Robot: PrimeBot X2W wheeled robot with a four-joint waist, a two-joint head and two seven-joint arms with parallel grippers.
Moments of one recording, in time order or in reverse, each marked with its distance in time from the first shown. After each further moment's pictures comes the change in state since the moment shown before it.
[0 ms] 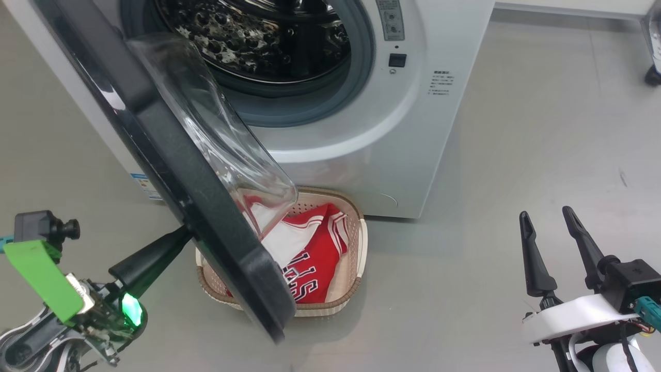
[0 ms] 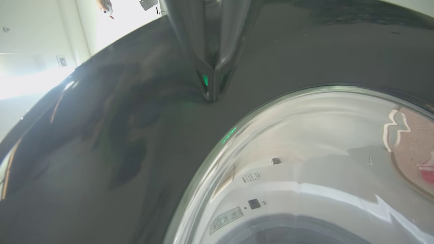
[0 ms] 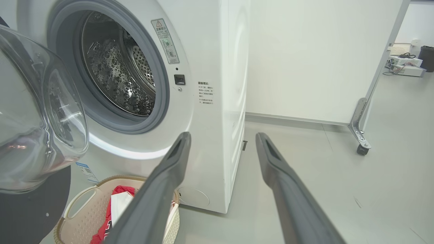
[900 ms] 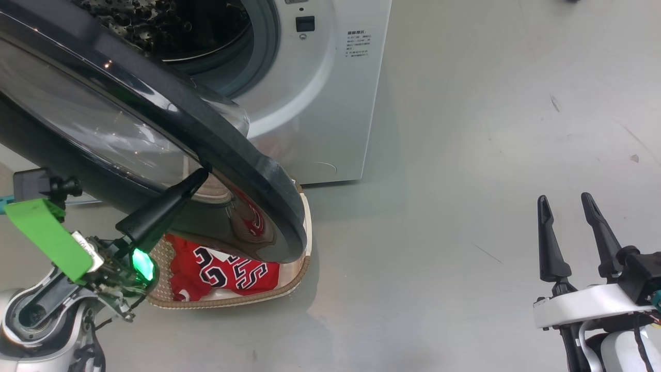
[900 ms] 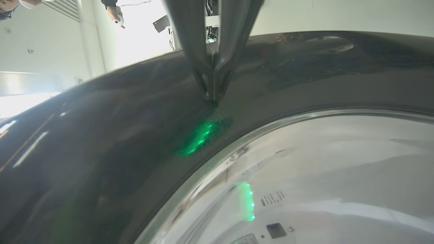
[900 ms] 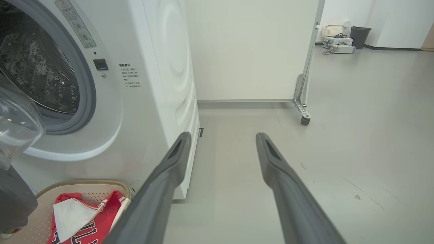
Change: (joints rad) left arm -0.145 -0.073 -0.016 0.032 0.044 -0.001 -0.054; right arm -0.045 0.006 -0.042 0.043 0.026 0.000 -0.061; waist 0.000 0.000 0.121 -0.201
